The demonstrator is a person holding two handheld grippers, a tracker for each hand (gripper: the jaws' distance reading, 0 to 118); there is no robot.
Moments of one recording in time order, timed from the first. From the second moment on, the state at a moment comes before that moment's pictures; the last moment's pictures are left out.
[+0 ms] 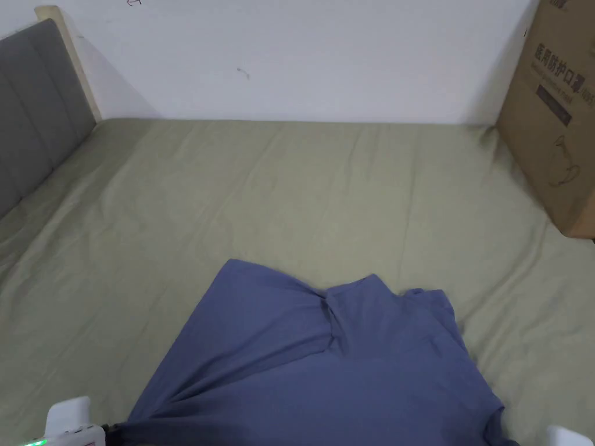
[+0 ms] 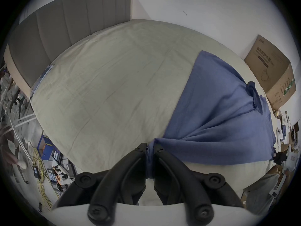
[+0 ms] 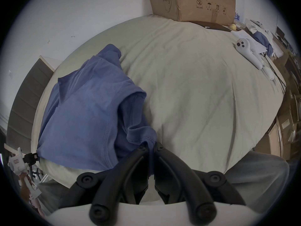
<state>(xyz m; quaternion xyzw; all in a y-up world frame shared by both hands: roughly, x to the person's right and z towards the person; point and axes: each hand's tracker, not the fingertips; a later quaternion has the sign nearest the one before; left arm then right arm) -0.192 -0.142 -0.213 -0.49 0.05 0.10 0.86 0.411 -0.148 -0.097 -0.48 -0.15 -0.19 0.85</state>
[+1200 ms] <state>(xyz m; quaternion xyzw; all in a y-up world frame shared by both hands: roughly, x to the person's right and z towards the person) -0.102 0.084 -0.199 -0.13 -0.08 0.06 0.99 0.348 0.112 -0.106 -0.06 -0.15 0.03 0.99</state>
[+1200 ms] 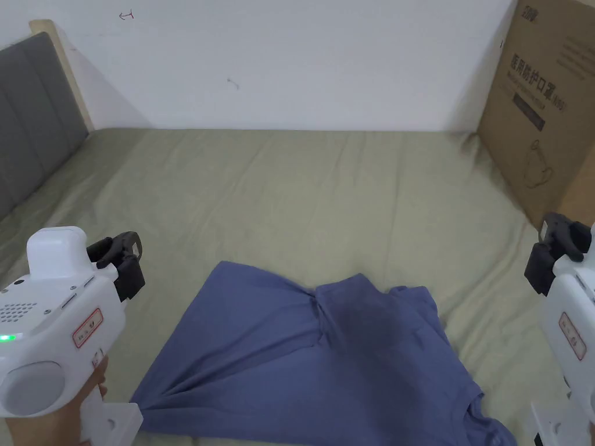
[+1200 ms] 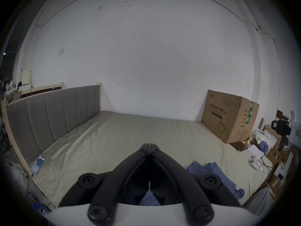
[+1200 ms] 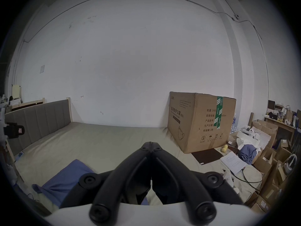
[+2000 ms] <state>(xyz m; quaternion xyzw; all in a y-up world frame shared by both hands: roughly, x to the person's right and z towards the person) -0.174 -0.089 -0.229 -0.46 0.03 0.06 0.89 0.357 0.072 -0.127 -0.13 -0.13 0.01 0.98</state>
